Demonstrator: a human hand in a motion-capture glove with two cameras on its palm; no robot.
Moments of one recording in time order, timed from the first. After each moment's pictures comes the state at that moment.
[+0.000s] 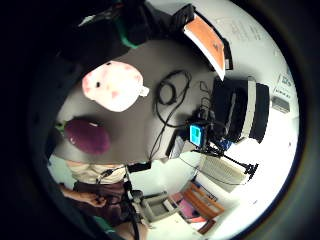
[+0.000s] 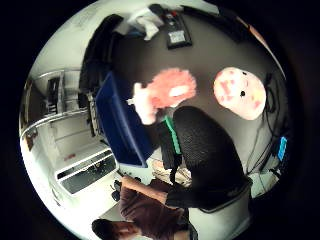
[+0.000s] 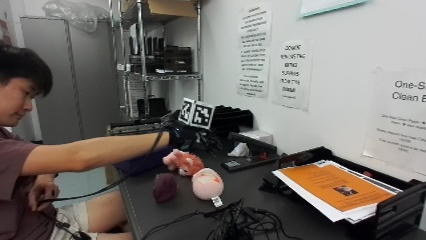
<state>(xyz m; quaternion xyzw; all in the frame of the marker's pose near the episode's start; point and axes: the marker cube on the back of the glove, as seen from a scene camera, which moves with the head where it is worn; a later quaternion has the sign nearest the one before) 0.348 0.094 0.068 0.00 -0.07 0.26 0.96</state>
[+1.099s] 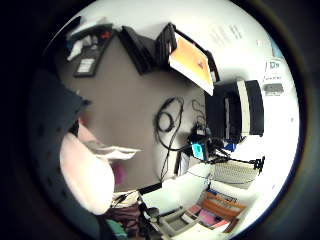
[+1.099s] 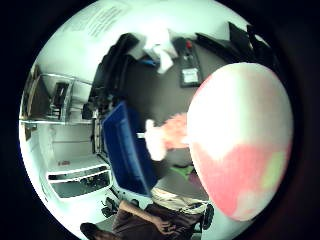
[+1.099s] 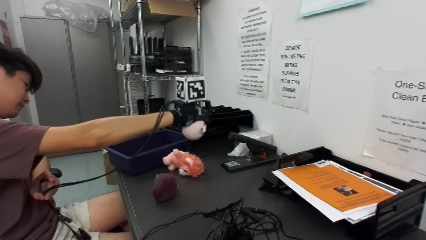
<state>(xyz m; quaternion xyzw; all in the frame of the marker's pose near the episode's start) 0.329 0.035 -0.001 0.15 -0.04 0.27 0.95</state>
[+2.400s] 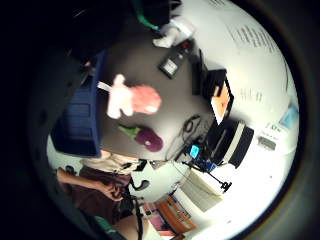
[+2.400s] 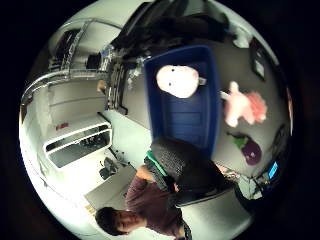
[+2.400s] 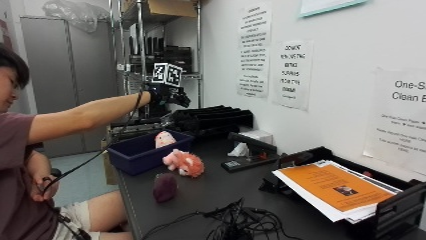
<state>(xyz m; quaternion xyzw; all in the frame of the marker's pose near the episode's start) 0.138 -0.014 -0.060 -0.01 -0.02 0.11 0.99</state>
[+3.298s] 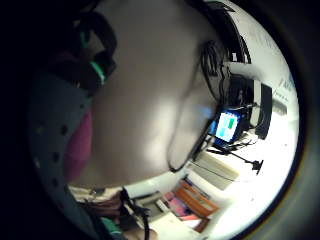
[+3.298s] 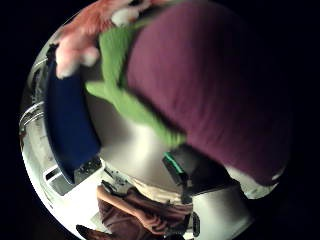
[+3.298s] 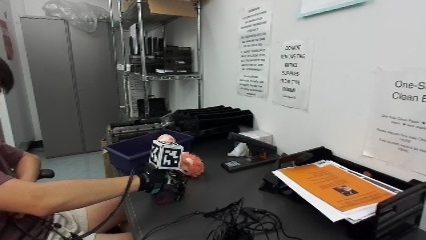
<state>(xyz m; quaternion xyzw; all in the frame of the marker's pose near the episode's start) 0.281 0.125 0.238 -0.03 -0.02 0.25 0.97</state>
